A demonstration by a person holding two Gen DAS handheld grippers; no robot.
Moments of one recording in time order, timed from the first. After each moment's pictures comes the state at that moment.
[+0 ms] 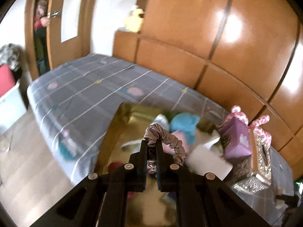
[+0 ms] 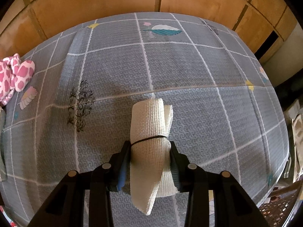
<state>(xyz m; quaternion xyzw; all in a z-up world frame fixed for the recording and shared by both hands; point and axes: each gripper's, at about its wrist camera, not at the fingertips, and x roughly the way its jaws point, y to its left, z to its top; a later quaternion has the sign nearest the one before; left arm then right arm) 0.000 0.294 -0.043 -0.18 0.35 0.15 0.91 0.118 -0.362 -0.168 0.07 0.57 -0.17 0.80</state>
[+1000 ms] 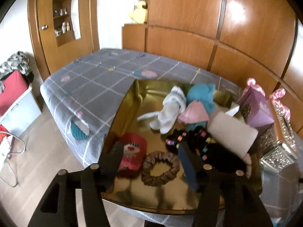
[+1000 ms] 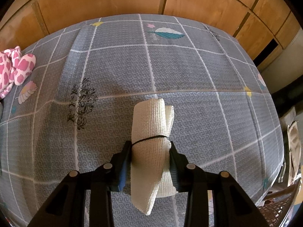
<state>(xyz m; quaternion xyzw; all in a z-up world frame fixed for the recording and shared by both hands) -0.030 0.275 -0.096 -0.13 0.39 0.20 0.89 0.114 -0.351 -0.162 0.04 0.57 -0.17 0.81</state>
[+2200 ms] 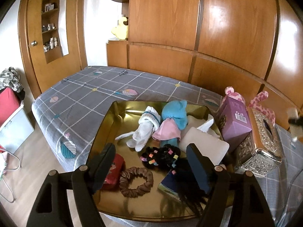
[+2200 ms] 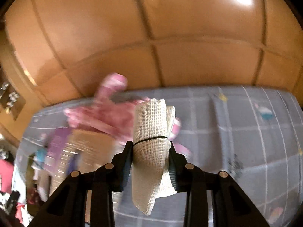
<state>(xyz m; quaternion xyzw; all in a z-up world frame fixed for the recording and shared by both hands) -0.019 0.241 -0.057 -0.10 0.34 0.16 0.92 0.169 -0.159 -0.029 0.09 0.41 0.07 0.90</state>
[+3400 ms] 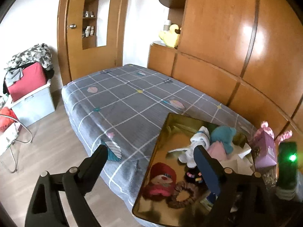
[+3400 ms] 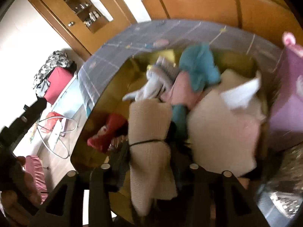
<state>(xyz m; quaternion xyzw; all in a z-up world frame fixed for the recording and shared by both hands) -0.060 0.332 -0.049 -0.17 0.30 0.27 0.90 0.080 0.160 -0.128 -0.03 0.53 0.41 0.74</state>
